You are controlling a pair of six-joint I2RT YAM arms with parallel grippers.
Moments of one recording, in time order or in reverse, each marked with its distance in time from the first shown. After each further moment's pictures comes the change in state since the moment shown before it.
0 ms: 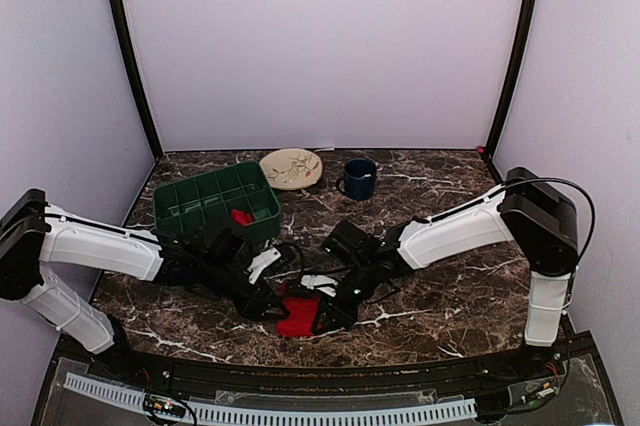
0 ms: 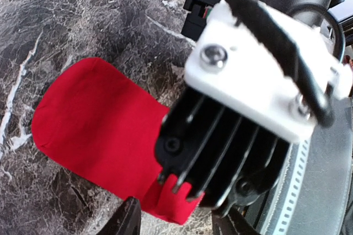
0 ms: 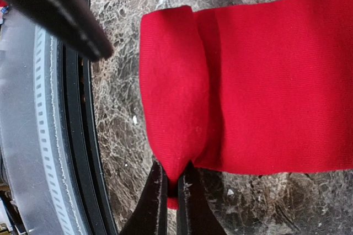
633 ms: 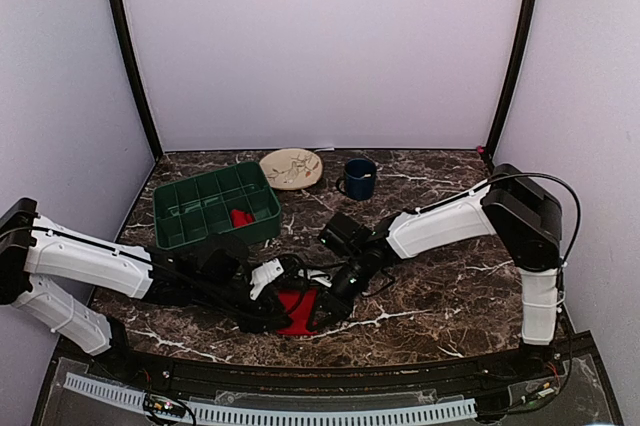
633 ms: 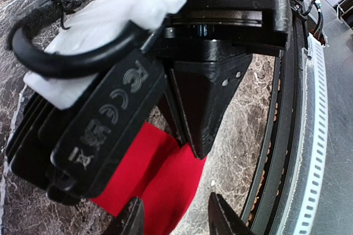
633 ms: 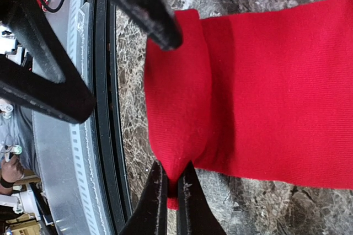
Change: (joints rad) left arm -0.150 -0.084 -0.085 0.112 -0.191 0.050; right arm -0.051 0.085 0.105 -0.086 -0.191 0.014
